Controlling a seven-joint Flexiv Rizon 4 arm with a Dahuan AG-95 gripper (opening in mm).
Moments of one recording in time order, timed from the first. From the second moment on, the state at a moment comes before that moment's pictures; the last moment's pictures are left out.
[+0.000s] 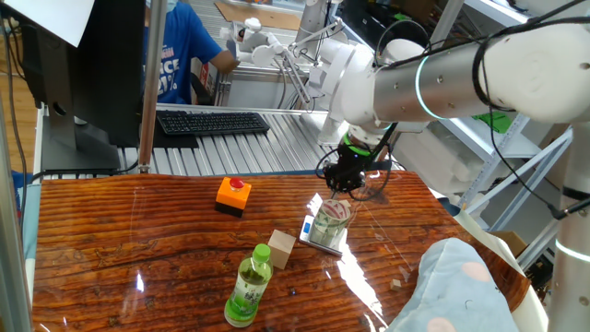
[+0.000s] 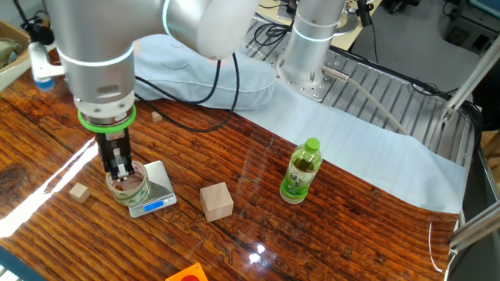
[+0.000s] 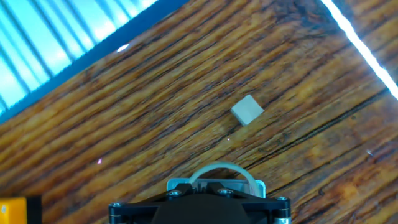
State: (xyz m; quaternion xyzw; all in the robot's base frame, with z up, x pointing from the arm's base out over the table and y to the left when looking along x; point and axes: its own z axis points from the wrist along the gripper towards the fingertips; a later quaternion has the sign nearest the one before) arm 0.685 -0.140 0.103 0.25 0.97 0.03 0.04
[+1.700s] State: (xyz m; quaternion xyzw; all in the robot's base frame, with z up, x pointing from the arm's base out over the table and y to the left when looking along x) arm 0.695 -0.124 0.093 0.28 0.96 0.02 0.01
